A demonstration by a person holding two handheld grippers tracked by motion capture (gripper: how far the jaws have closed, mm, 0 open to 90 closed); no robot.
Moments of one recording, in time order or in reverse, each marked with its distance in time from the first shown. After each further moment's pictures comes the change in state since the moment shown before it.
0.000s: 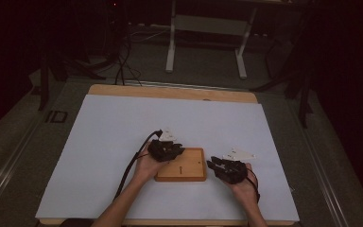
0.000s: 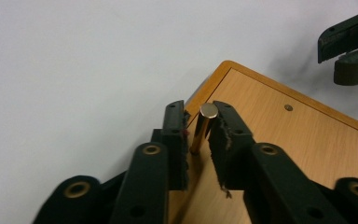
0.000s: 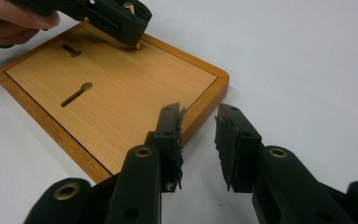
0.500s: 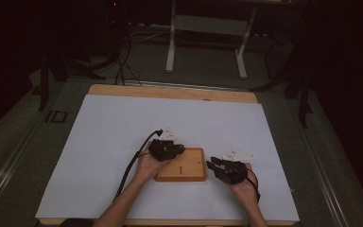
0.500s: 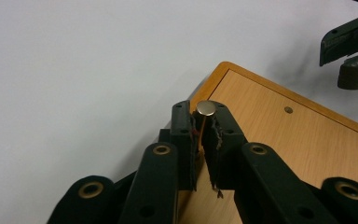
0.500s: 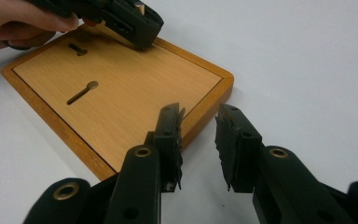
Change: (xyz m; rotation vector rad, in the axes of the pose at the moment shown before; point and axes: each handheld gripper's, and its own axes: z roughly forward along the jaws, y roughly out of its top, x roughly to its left) left arm 0.004 -0.002 0.005 -0.009 -0.036 -0.006; right arm 0.001 0.000 -0.001 -0.004 0.016 -0.018
